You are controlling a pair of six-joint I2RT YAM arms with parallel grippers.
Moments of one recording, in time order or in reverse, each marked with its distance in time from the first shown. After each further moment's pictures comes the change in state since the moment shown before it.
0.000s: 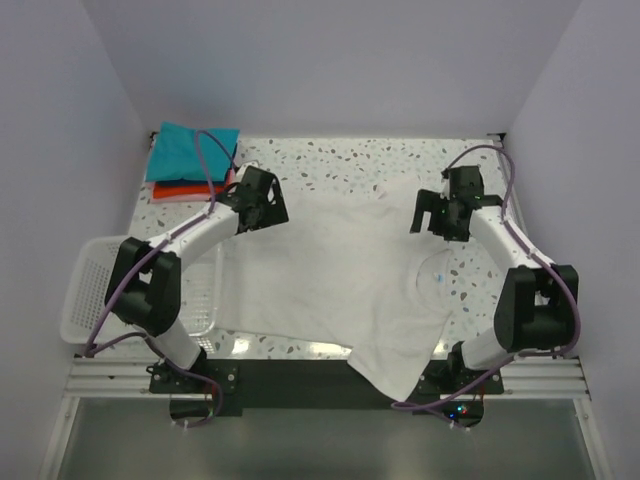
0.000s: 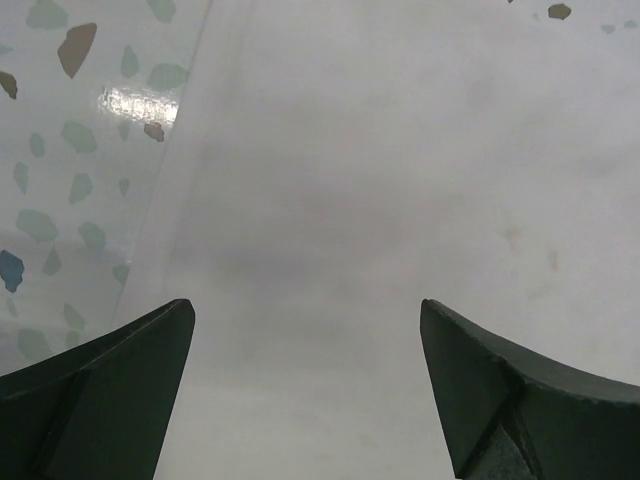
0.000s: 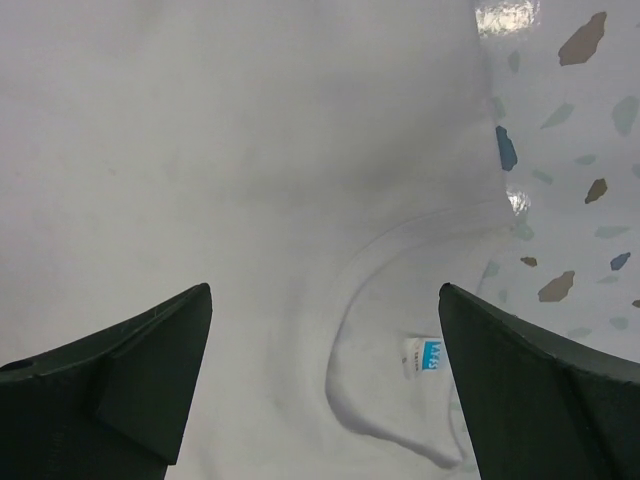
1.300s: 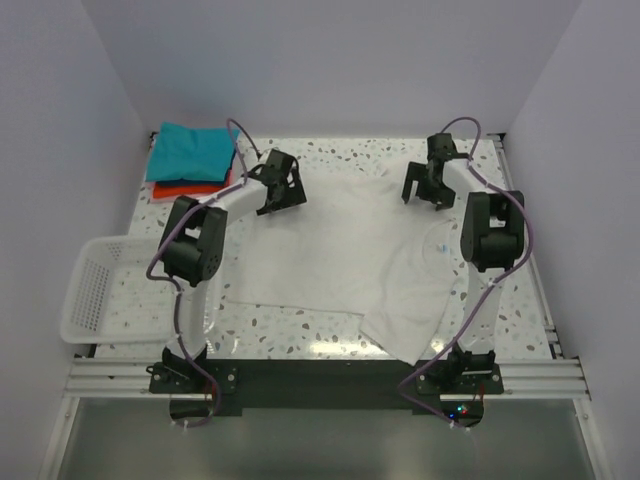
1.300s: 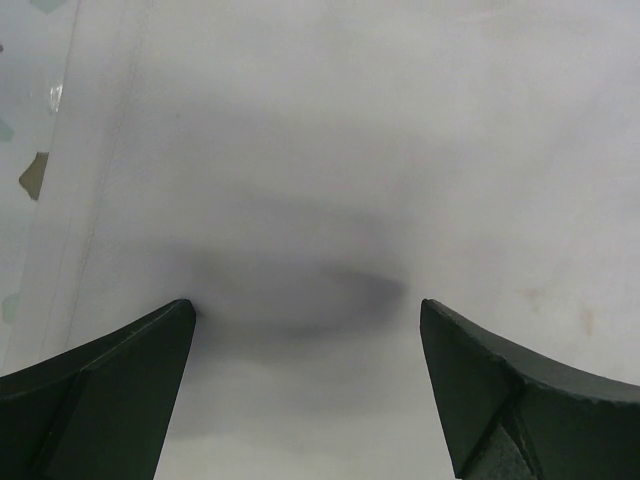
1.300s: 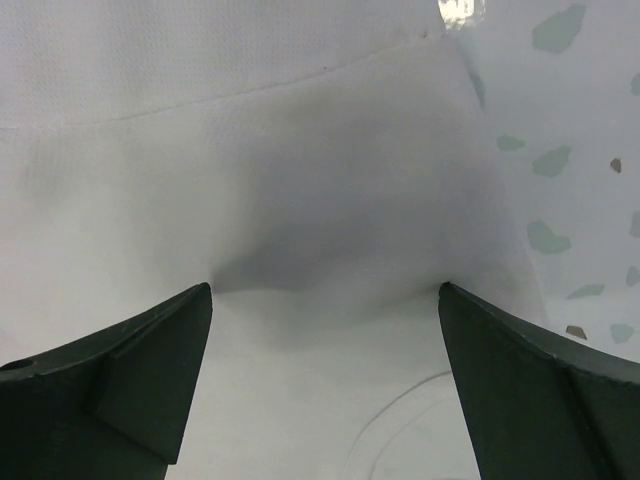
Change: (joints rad) left arm 0.018 0.446 0.338 0.082 0.056 -0.016; right arm -0.002 0.675 0.582 -0.036 0.137 0.029
